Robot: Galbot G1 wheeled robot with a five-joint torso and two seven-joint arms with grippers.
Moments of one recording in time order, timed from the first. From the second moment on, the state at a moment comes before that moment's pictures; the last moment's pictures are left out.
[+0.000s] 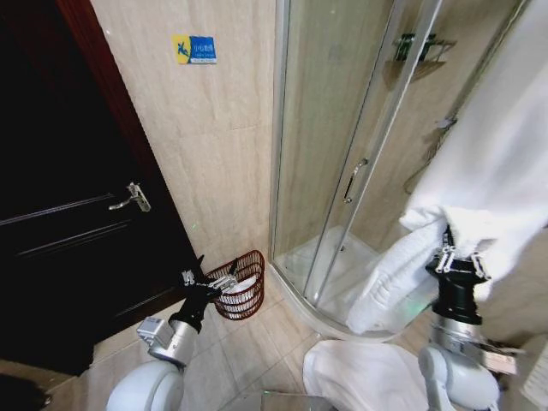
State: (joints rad) left arm 1.80 -1.54 -0.58 -2.50 -0.20 0.24 0.16; right arm -1.54 1.52 0.92 2.32 0.13 0.56 -0.04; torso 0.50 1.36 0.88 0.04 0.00
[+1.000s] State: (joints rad) left arm 1.80 -1.54 -0.58 -2.50 -0.20 0.24 0.16; right arm -1.55 1.48 0.96 2.50 0.21 0.44 0.02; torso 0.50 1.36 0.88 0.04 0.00
